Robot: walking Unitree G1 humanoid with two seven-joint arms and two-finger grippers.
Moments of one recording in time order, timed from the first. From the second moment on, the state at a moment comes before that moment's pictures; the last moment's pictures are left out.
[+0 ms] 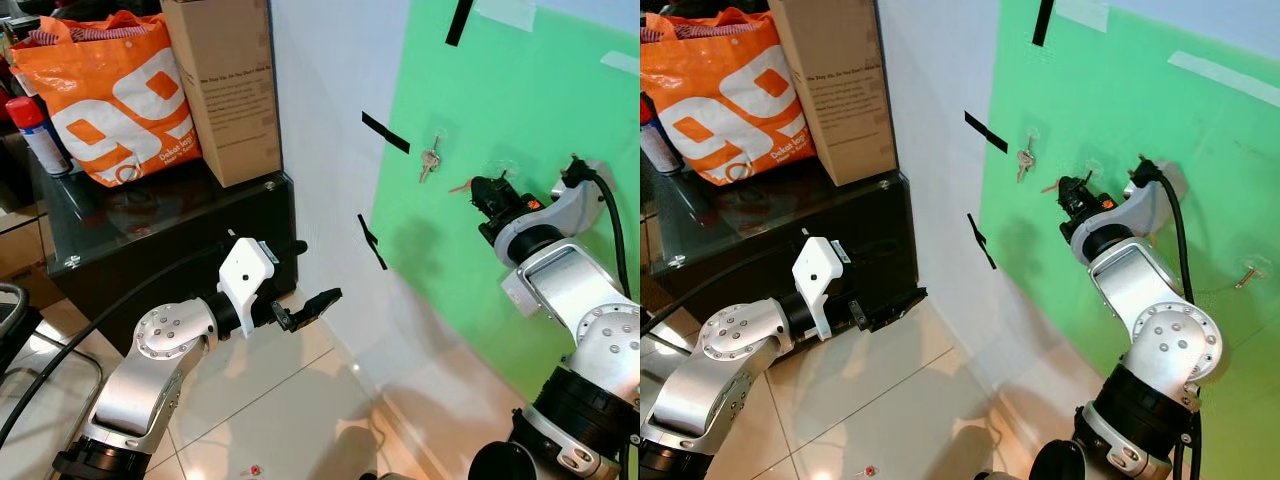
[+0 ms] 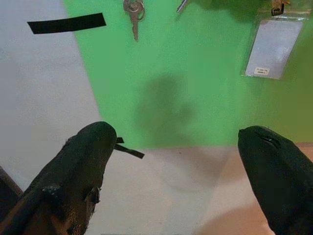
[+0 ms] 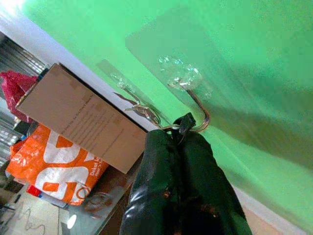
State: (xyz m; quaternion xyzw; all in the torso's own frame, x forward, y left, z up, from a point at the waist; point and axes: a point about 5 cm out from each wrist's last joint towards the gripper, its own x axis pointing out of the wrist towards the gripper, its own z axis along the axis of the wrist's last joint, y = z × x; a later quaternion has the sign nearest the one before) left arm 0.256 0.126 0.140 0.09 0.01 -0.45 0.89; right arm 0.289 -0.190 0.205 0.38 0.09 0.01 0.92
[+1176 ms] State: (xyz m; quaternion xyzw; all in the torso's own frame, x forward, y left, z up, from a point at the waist) left arm 0.258 0.127 0.138 0.09 0.01 -0.45 0.89; right arm 0.285 -0.191 0.197 0.34 0.12 0.01 0.93
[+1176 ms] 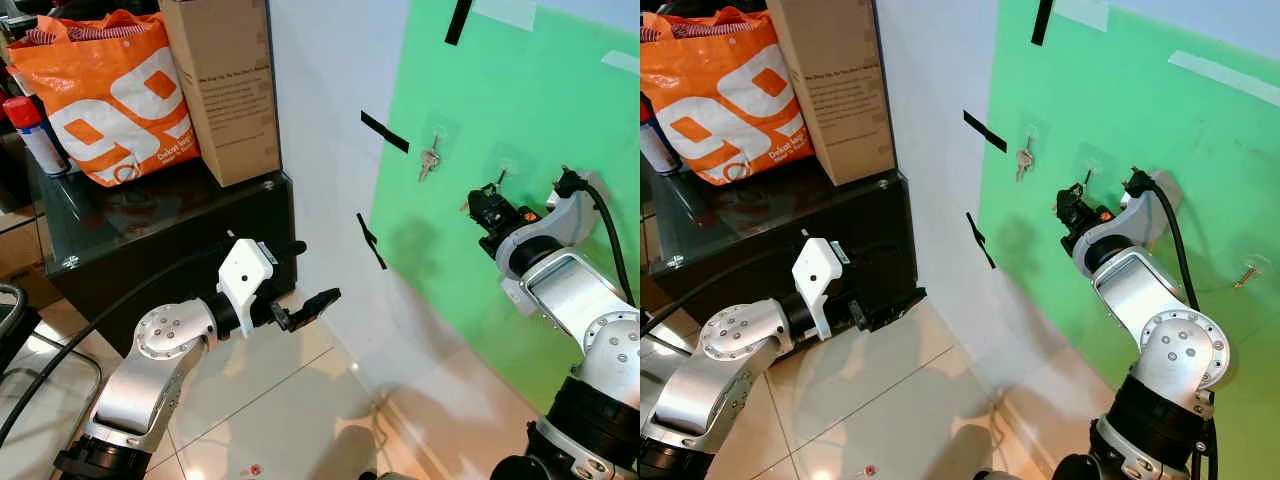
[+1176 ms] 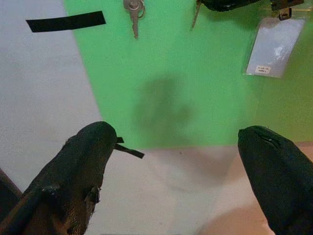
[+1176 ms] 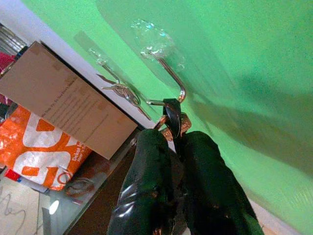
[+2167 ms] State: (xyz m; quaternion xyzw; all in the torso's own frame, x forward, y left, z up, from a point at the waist) left arm 0.256 0.137 0.120 0.10 0.03 -0.38 0.92; right arm 0.243 -0.149 0.164 0.02 0.14 0.17 0.98
